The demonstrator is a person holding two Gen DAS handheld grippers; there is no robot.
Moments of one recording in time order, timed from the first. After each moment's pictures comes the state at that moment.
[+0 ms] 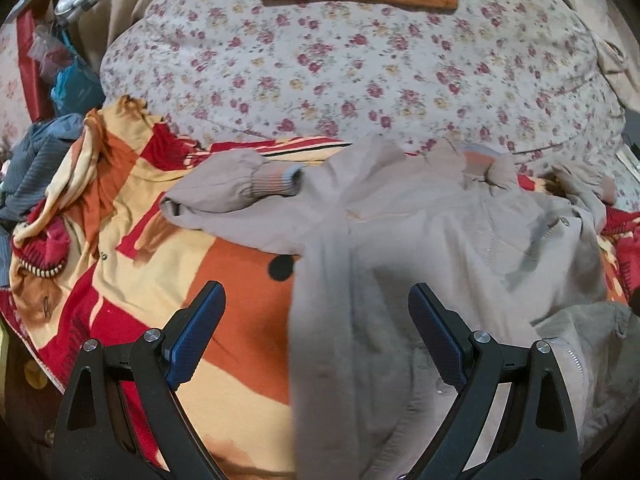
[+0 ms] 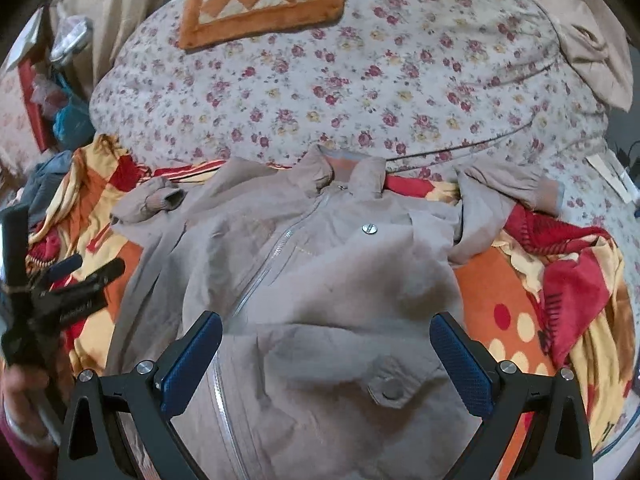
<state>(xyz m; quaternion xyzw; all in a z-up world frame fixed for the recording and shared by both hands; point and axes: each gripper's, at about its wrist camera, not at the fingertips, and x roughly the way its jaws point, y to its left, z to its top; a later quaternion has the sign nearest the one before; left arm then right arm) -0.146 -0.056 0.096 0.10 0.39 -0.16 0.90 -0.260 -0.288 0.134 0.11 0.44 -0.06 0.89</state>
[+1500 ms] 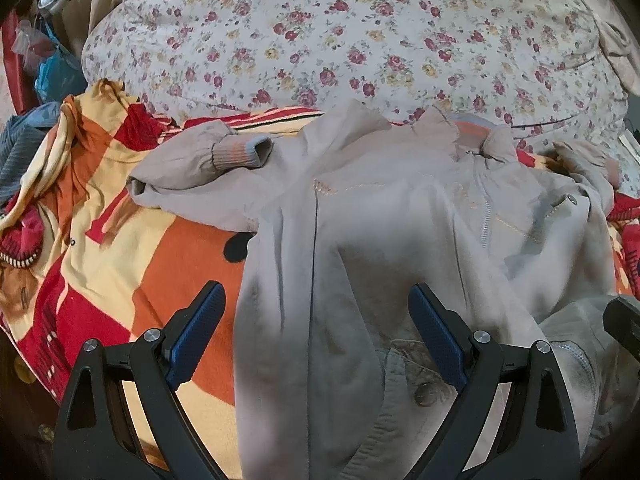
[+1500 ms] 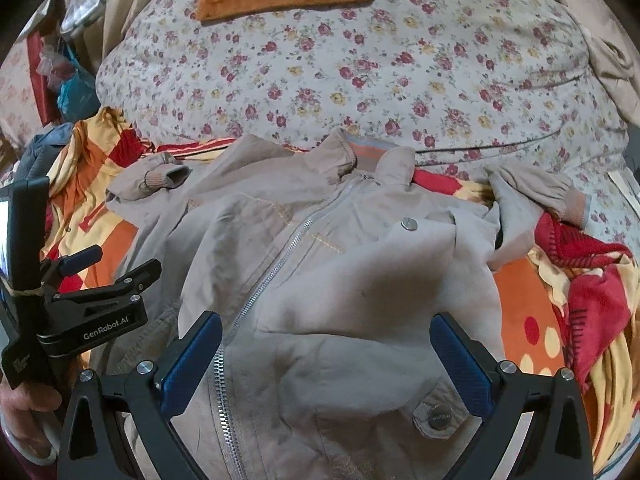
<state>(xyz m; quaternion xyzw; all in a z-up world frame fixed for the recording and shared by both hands) -0.136 -0.083 0.065 0.11 0.43 -0.17 0.88 -0.249 -0.240 0.106 0.07 0.45 -0.06 0.89</state>
